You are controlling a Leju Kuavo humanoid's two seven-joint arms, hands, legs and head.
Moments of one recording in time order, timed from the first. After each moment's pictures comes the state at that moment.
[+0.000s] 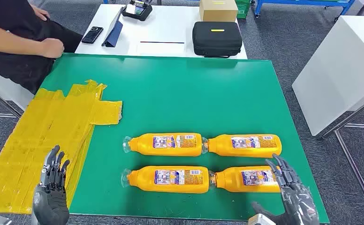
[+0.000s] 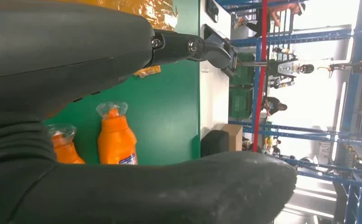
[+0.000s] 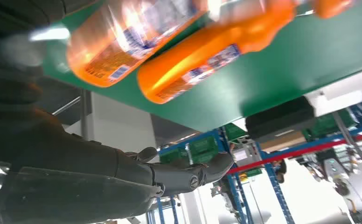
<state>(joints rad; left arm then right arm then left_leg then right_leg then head) 0.41 0.19 -0.42 -1.93 0.13 0.43 -0.49 0.55 -0.40 -0.01 -1.89 0.92 -0.22 -0.11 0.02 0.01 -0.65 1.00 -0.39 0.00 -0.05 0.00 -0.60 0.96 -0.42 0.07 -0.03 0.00</state>
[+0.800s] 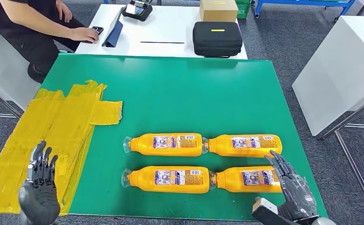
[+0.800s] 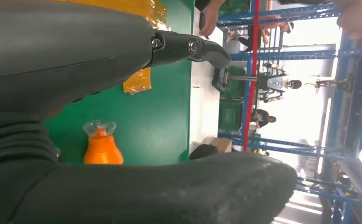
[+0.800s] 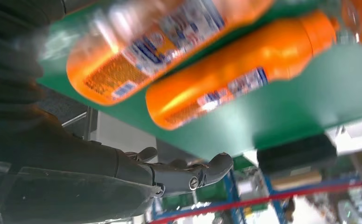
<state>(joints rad) 0.39 0.20 -0.34 -1.92 0.21 0.42 -0.53 0.44 -0.54 0.06 -1.76 0.76 -0.14 -0.07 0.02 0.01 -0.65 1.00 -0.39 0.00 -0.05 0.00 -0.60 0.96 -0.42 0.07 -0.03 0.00</state>
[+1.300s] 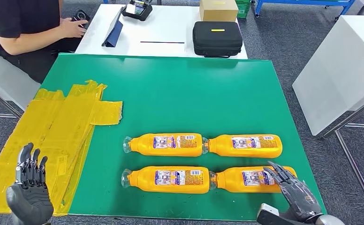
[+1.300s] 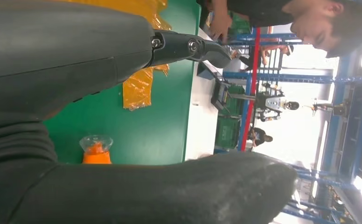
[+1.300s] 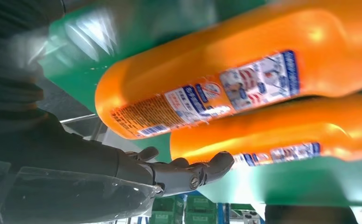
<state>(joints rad) 0.40 0.23 -0.33 -1.92 0.28 0.51 -0.57 0.36 -0.79 0.24 -1.64 0.69 -0.15 0.01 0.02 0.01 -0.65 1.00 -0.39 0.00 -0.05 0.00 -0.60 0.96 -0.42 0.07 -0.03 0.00</state>
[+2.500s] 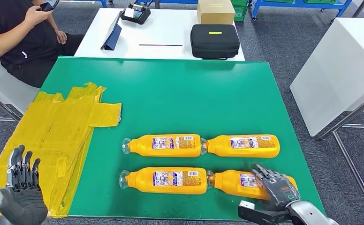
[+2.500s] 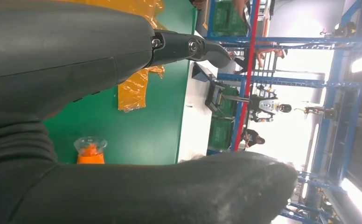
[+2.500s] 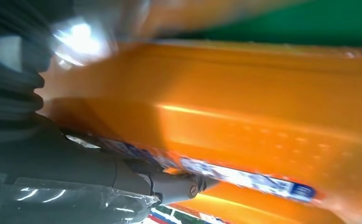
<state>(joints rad) 0.42 0.22 -0.28 -1.94 0.32 0.47 -0.59 0.13 -0.72 0.45 -1.43 0.91 0.09 0.11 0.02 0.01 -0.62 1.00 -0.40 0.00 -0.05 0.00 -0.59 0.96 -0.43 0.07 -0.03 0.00</state>
